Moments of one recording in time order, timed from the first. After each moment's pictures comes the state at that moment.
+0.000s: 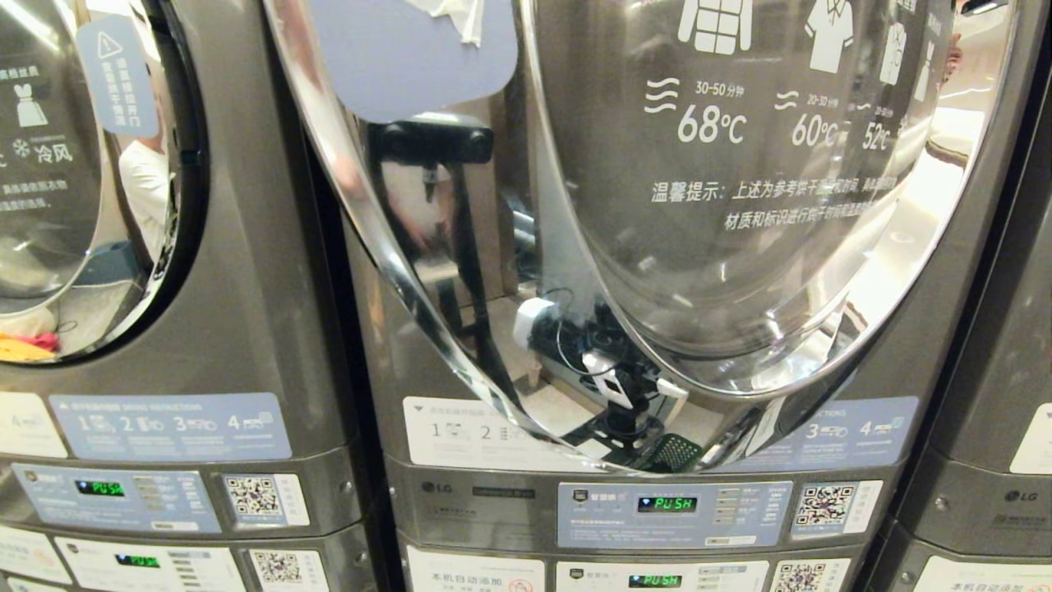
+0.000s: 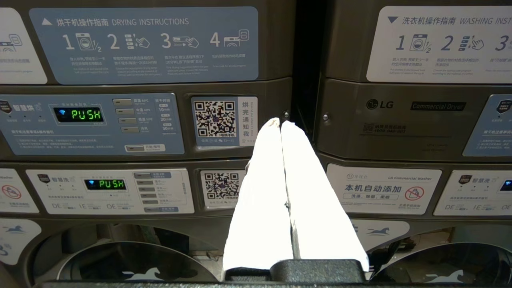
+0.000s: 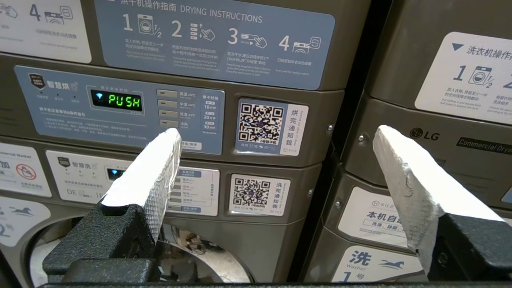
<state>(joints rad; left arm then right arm) -0.01 0.00 0.00 0.00 0.00 0.02 0.00 0.00 0.00 0.01 0.03 -0.11</state>
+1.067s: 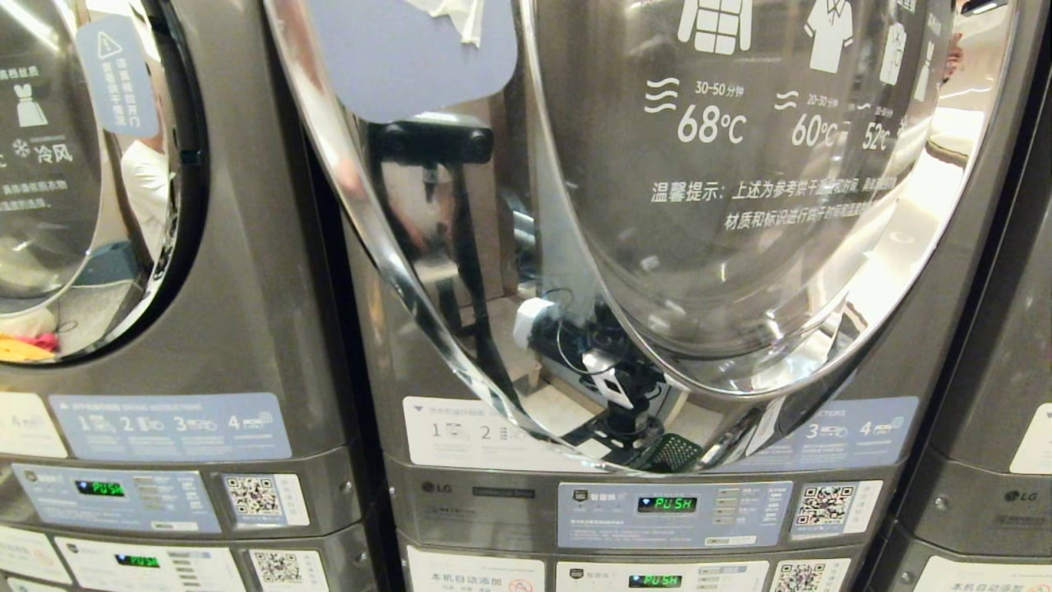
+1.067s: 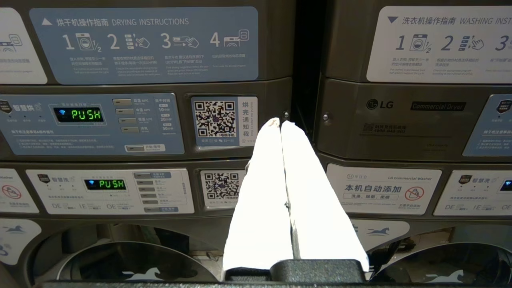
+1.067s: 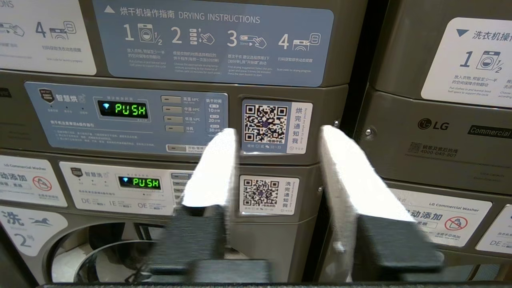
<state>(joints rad) -0.01 0.00 0.00 0.00 0.00 0.02 0.00 0.00 0.00 0.00 0.02 -0.04</state>
